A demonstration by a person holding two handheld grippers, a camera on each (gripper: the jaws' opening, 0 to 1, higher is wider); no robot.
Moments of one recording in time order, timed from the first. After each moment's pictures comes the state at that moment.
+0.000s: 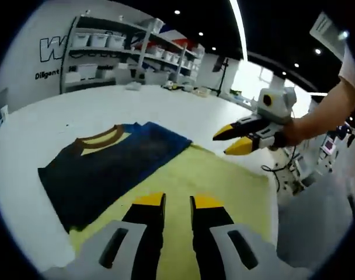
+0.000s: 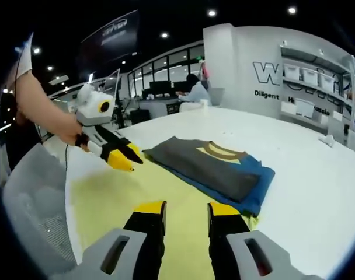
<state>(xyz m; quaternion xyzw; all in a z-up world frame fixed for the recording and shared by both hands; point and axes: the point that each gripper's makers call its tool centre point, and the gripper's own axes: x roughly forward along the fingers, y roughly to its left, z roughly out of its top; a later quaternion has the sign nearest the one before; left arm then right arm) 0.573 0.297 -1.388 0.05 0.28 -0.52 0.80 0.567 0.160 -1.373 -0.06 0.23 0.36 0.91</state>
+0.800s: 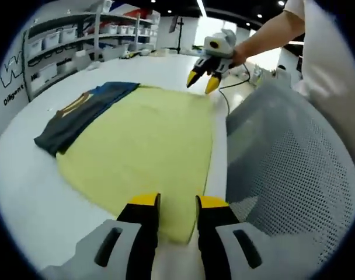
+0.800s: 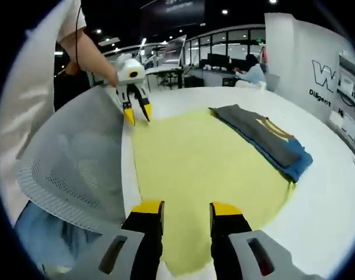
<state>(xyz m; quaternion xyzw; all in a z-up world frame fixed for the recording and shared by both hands) 0.441 0.392 -1.427 0.20 0.32 -0.60 0.71 0.437 0.146 -1.407 -0.18 0.29 0.51 0.79</state>
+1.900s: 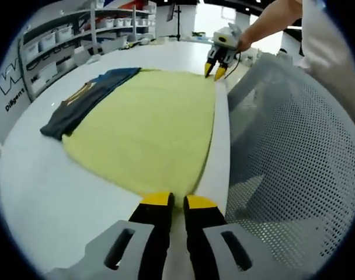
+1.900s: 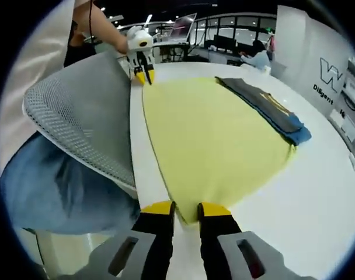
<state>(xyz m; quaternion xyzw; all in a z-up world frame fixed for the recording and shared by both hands) 0.440 0.421 -1.446 0.24 0.34 -0.58 0.70 0.412 0.097 -1.447 -0.26 0.33 0.48 0.77</state>
